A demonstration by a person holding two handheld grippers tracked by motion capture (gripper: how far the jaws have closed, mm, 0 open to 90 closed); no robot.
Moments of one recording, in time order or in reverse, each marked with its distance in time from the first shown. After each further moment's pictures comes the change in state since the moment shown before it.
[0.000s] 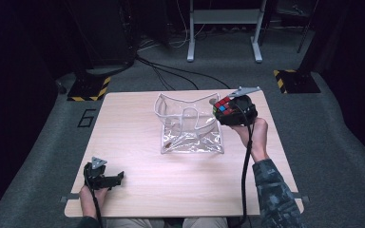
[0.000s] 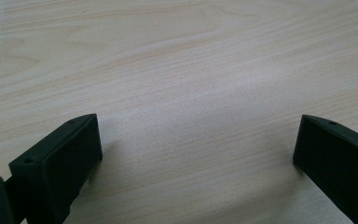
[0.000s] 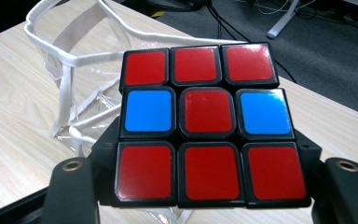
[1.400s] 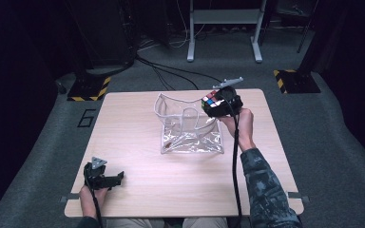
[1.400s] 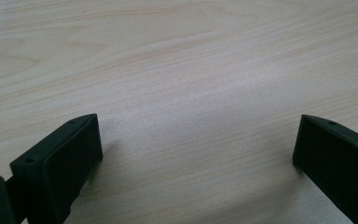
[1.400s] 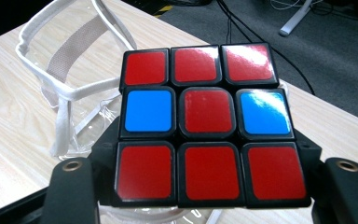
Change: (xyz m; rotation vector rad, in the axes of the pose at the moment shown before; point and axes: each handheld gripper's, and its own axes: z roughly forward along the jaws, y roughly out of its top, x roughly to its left) left arm 0.000 0.000 0.000 0.004 -0.001 0.007; right arm 0.007 0.029 0.040 0.034 0.032 -0.016
